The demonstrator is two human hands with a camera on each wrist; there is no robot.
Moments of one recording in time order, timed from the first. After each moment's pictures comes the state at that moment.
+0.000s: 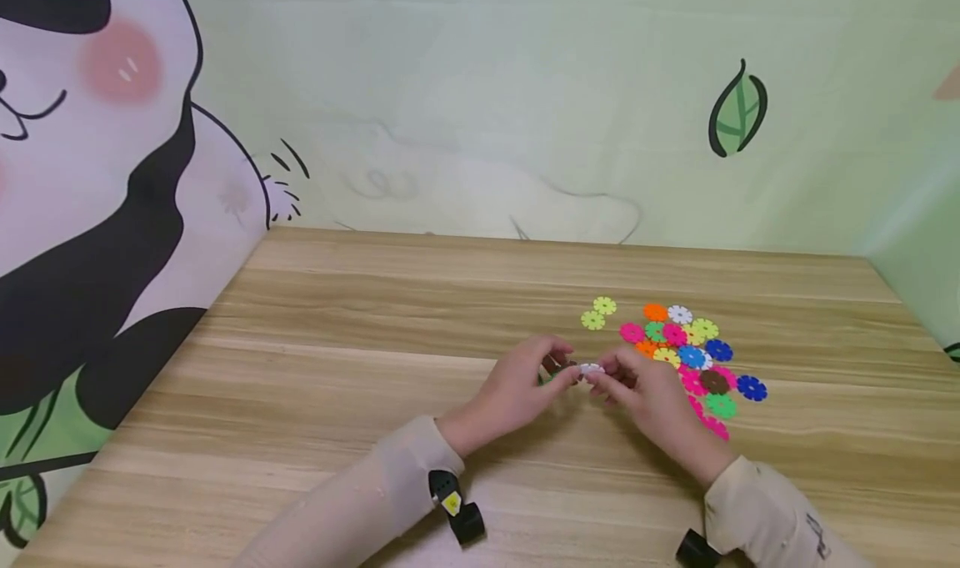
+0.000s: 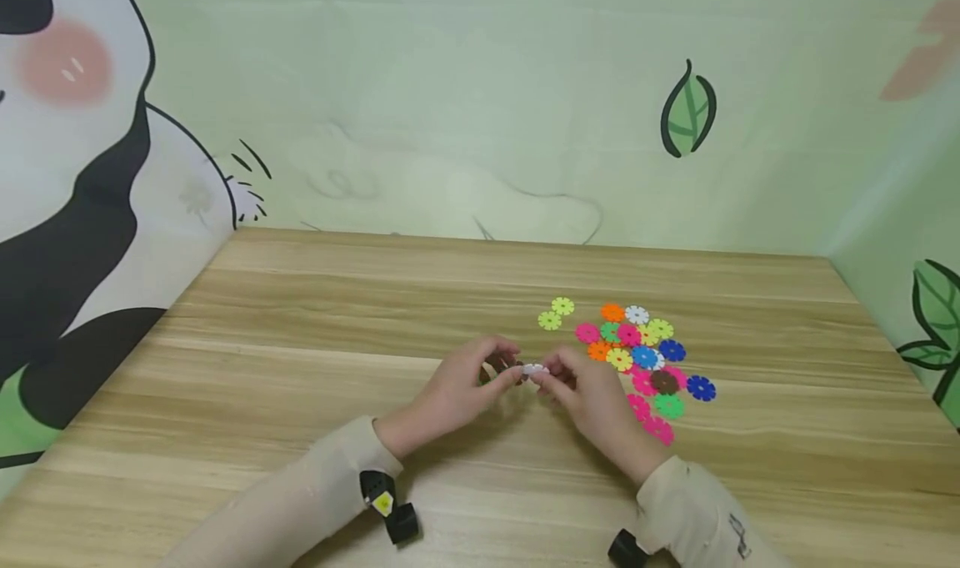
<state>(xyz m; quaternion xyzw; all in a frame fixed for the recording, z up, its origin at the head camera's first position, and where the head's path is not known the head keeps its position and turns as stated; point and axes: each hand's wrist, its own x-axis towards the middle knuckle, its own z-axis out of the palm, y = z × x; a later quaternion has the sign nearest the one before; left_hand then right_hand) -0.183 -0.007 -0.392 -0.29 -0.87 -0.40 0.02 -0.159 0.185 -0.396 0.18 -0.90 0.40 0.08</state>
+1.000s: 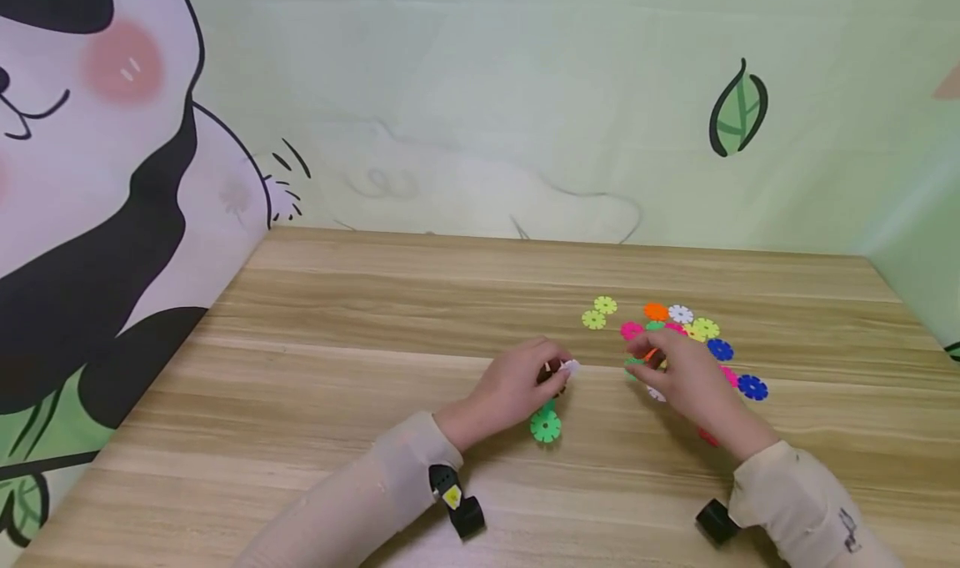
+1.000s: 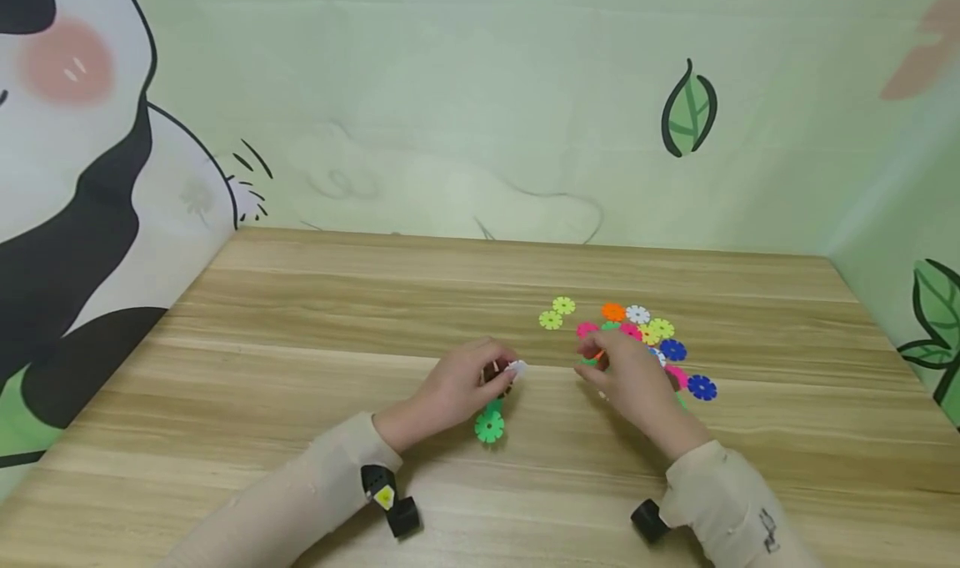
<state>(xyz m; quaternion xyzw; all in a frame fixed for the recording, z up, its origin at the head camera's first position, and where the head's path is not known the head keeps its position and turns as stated) -0.189 -0.014 -0.395 -0.33 -0.89 -0.32 0.06 -0.177 0.222 -0.376 0.13 -0.95 0.27 0.03</state>
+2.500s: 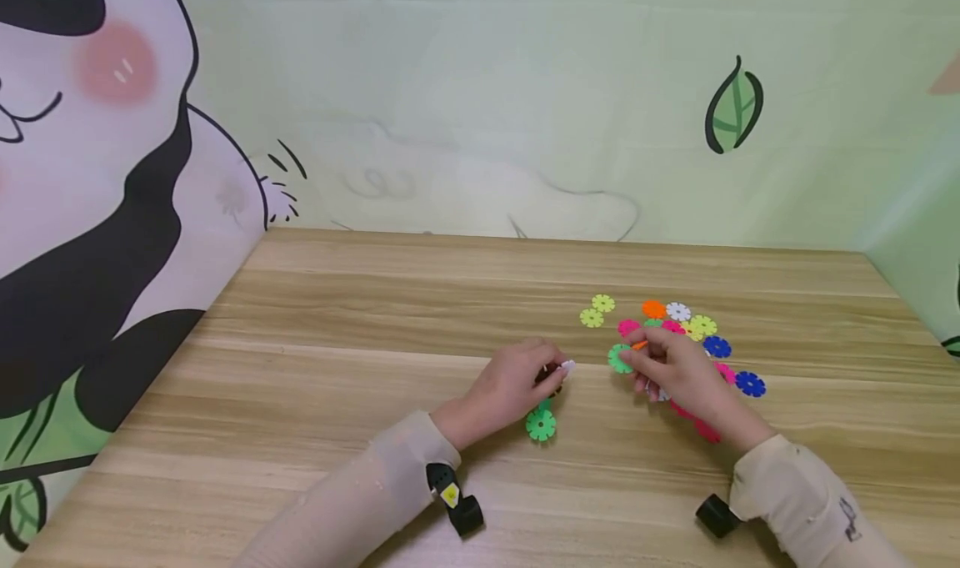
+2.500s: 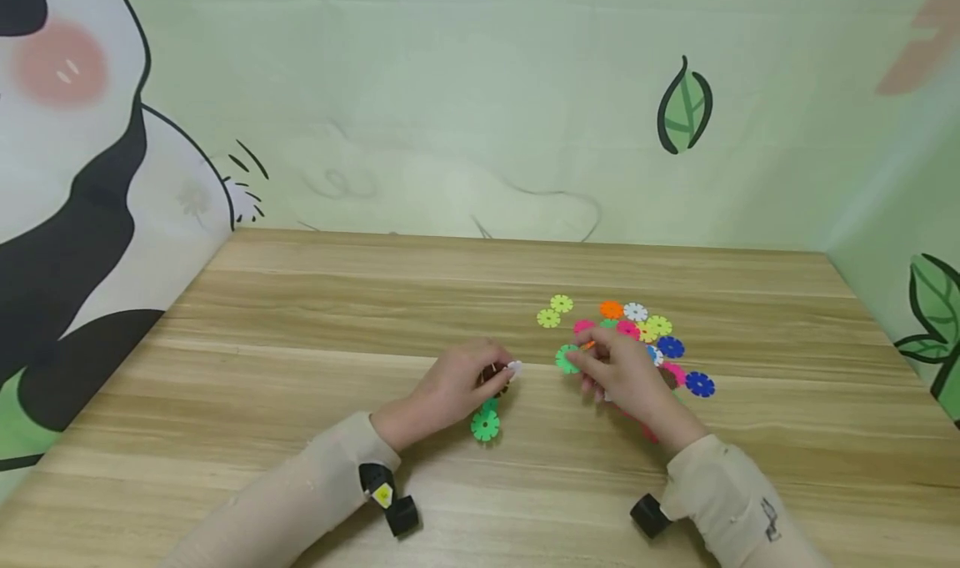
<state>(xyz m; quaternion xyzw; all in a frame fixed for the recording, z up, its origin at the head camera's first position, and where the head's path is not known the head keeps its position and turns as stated) -0.190 -0.014 -0.398 -0.35 -0.89 -0.28 0.09 -0.180 0.226 -0.381 0.11 -0.89 0.45 -0.07</state>
